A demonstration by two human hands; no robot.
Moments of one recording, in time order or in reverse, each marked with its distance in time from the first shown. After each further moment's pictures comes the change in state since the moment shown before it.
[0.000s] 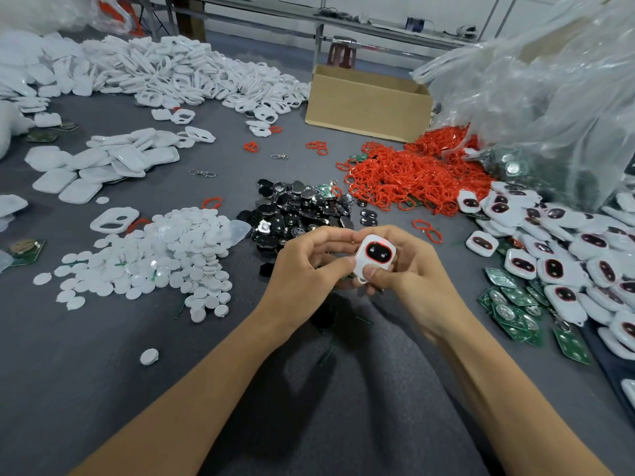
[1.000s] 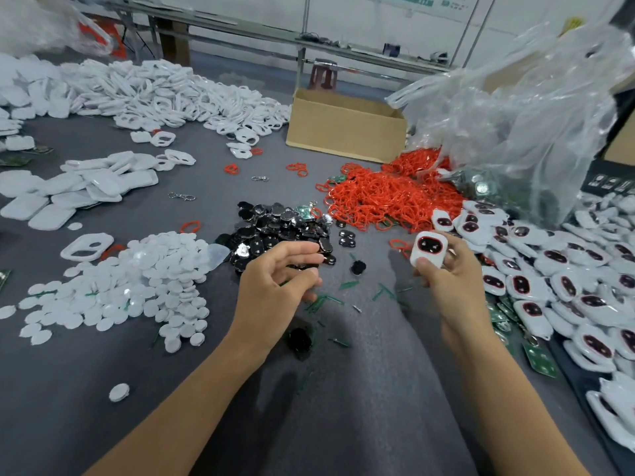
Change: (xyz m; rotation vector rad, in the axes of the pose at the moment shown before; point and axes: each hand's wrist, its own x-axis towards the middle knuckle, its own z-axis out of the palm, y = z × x) left_hand 0.001 0.000 -0.005 0.028 0.174 0.034; right_hand 0.010 0.011 -0.062 -0.131 0.641 0.031
